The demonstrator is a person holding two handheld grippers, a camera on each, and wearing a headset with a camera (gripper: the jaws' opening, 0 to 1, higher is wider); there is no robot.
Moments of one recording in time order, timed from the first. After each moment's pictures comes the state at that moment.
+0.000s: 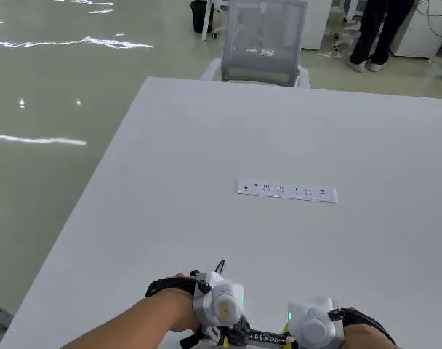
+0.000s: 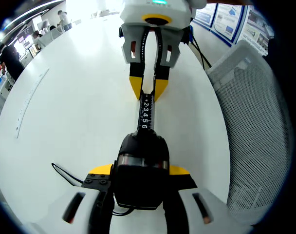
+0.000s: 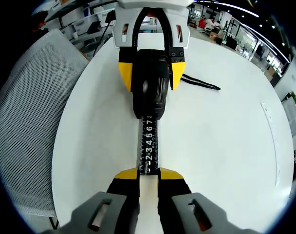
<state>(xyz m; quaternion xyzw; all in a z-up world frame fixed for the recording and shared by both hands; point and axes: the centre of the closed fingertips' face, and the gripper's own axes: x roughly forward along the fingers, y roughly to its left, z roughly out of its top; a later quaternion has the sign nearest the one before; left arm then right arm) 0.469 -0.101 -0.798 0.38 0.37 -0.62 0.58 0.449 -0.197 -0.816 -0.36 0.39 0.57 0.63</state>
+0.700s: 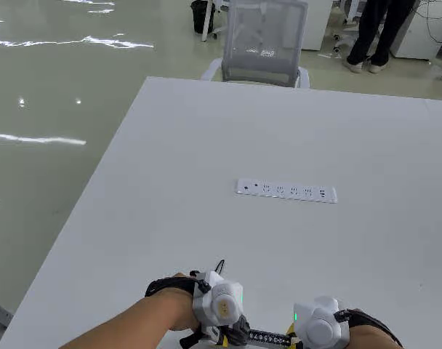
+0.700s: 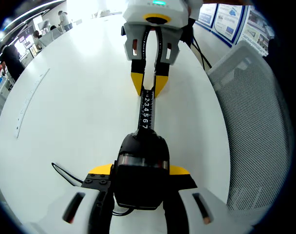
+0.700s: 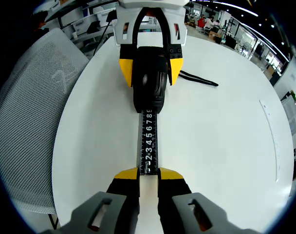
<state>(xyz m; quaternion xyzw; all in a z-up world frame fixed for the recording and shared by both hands) 0.468 -0.102 -0.799 0.38 0.37 -0.62 0.58 0.448 -0.208 -0.817 -0.36 0.39 0.57 0.63</state>
